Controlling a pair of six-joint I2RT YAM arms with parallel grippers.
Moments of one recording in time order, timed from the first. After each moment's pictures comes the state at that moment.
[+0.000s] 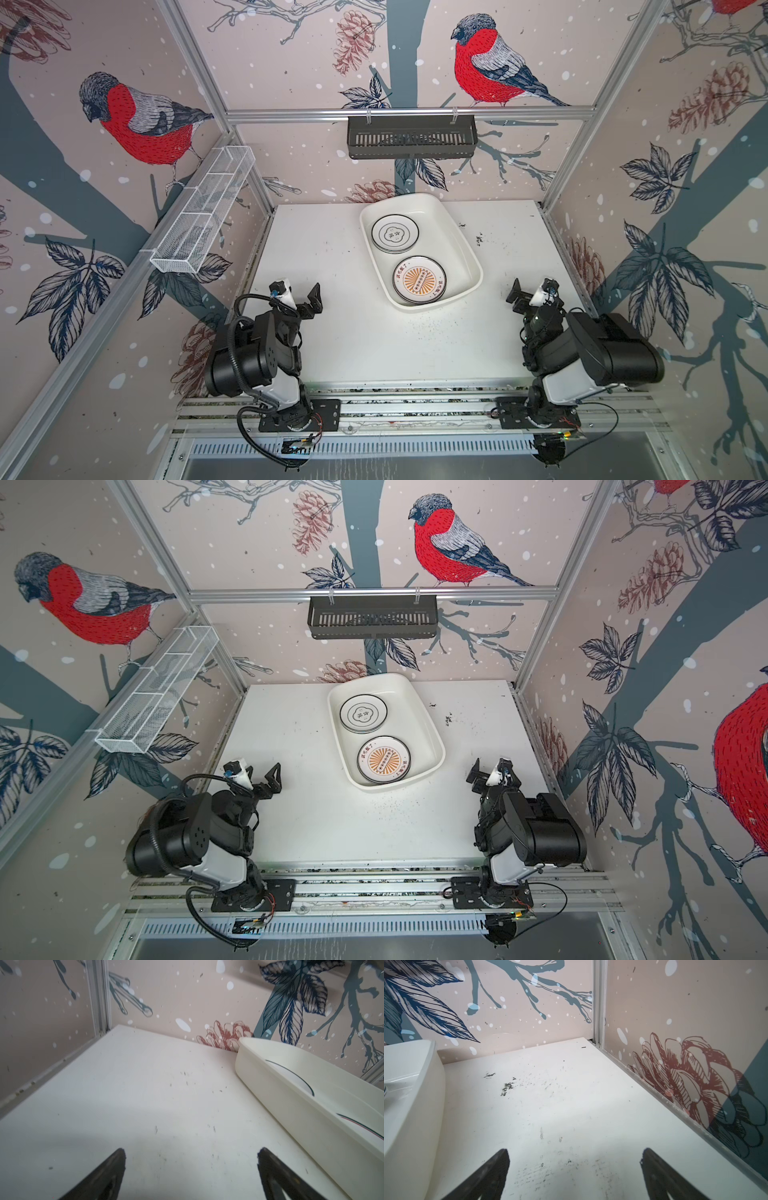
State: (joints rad) left arm 0.28 1.57 0.01 1.40 0.41 -0.20; right arm 0.00 1.53 0.00 1.44 0.23 0.09
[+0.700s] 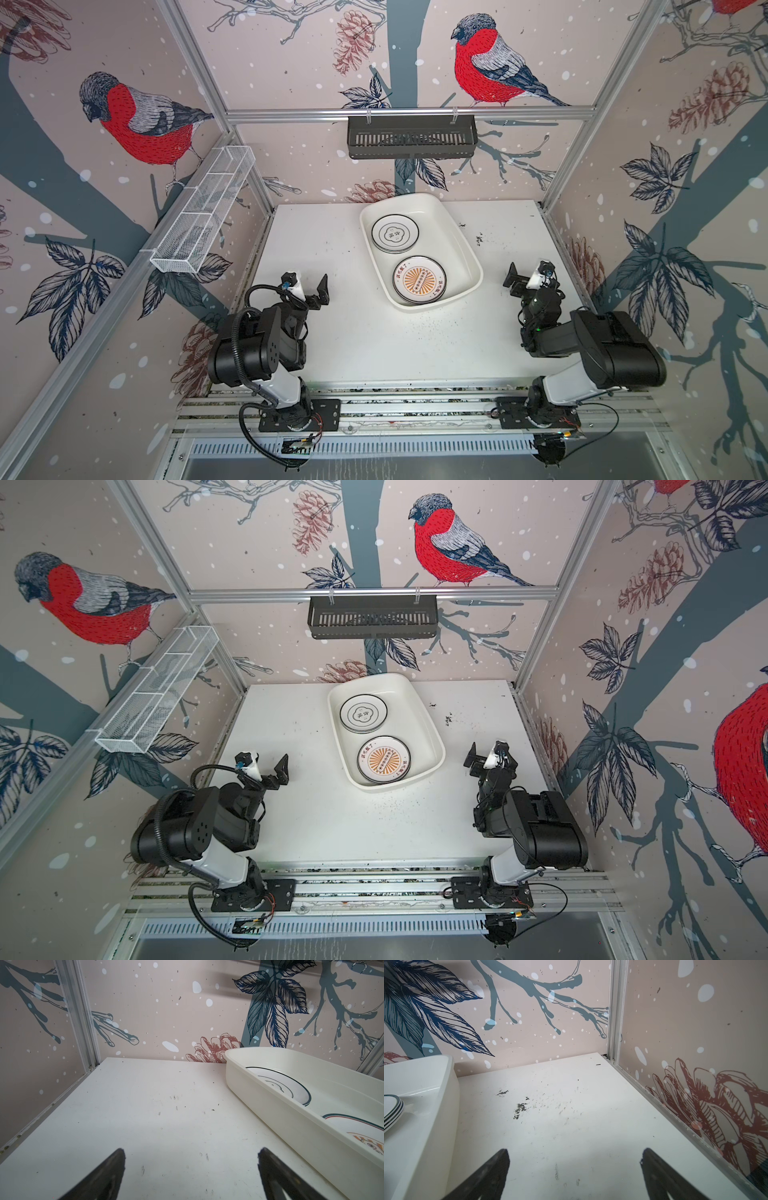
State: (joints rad) left arm 0.17 1.60 0.09 1.48 0.32 -0.10; right arm 0.00 1.53 0.18 1.27 0.17 0.07
